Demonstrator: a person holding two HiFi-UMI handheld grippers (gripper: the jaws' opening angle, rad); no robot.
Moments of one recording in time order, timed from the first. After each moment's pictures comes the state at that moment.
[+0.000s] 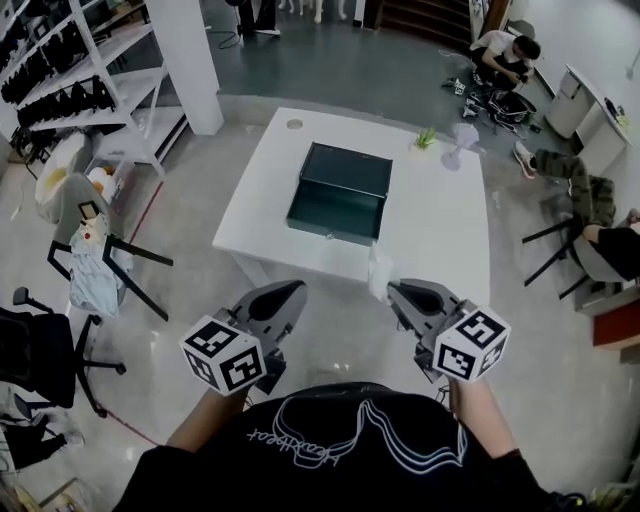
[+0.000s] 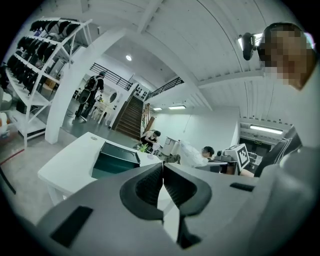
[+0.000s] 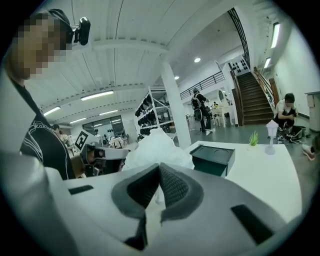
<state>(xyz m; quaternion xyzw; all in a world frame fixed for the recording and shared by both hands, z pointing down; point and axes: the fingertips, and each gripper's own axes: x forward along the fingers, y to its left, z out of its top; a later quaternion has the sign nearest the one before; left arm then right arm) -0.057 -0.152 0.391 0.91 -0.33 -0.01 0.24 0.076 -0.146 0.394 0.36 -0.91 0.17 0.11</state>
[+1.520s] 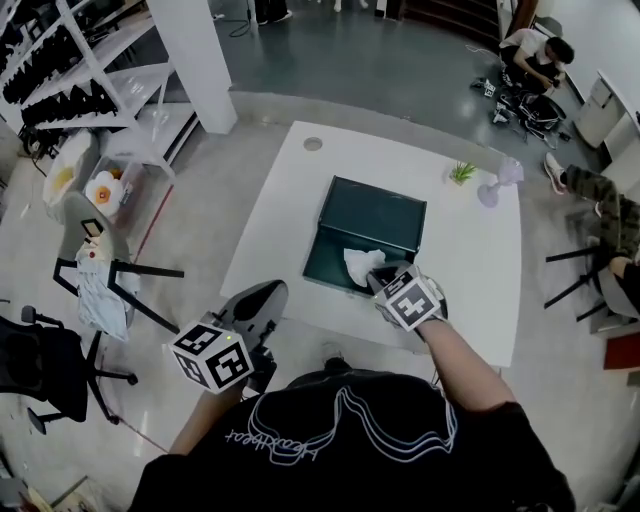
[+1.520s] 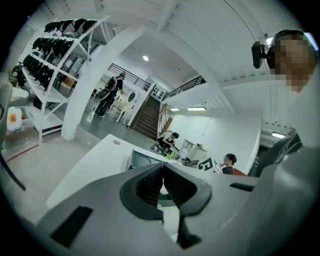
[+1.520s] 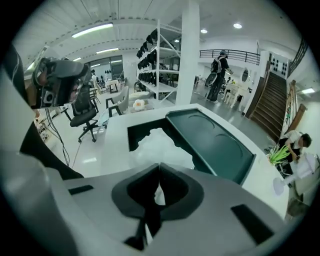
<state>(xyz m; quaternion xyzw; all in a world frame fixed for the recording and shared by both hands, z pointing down) -0.119 -0.321 0.425 0.87 -0.41 -0.01 0.29 0.040 -0.373 0.571 0.31 -0.84 0.13 0.43</state>
